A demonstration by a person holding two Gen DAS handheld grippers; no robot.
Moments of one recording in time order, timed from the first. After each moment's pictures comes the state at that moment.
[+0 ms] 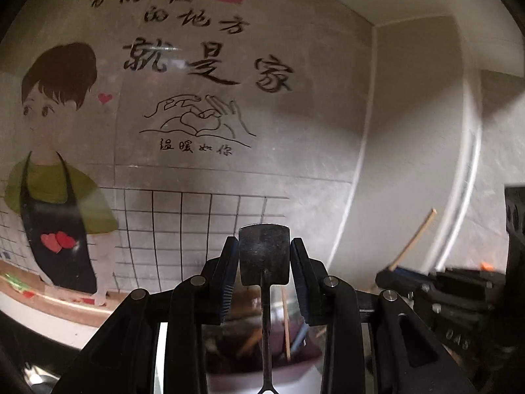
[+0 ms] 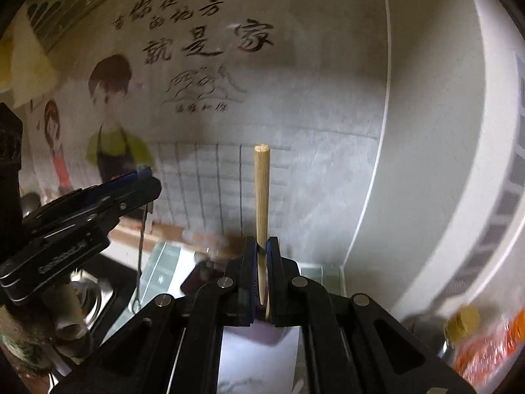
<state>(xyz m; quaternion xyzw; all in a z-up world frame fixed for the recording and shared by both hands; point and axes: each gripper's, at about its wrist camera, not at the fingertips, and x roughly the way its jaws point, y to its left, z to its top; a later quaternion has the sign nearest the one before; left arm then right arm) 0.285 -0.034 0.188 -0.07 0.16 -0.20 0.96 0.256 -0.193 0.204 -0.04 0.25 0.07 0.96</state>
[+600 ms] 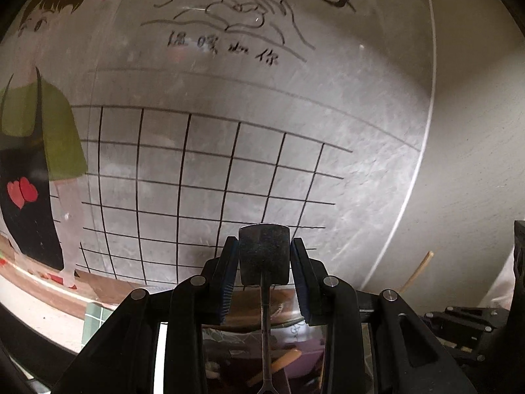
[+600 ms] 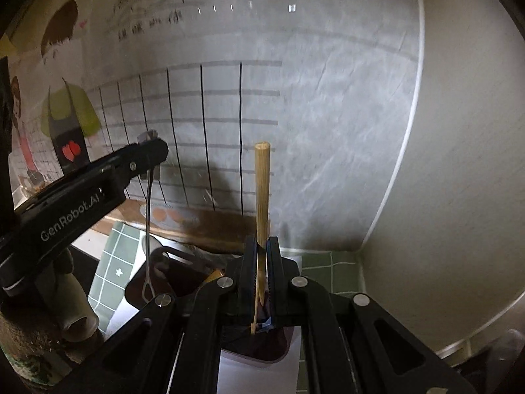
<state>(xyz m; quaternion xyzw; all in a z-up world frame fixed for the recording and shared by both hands) 0.369 -0.056 0.097 -0.09 0.18 -0.16 0.97 0.349 -0.195 0.106 -0.04 0.32 0.05 0.94</state>
